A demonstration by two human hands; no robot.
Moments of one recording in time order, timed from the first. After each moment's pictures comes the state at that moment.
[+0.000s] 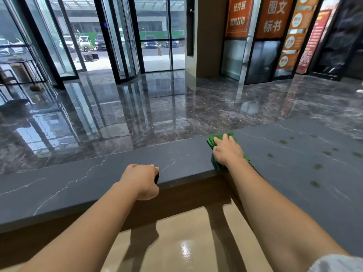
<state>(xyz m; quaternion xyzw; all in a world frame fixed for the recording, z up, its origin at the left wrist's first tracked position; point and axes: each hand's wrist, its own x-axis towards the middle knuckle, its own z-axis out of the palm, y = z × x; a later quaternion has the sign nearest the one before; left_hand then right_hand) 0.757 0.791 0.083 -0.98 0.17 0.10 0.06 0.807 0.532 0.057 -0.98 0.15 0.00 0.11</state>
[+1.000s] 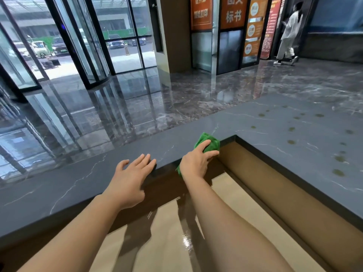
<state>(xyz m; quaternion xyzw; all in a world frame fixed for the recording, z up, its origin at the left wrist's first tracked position) 0.725 0.862 0.067 -0.95 0.31 0.01 0.06 0.729 0.686 0.033 -0.80 0.38 -0.14 0.45</state>
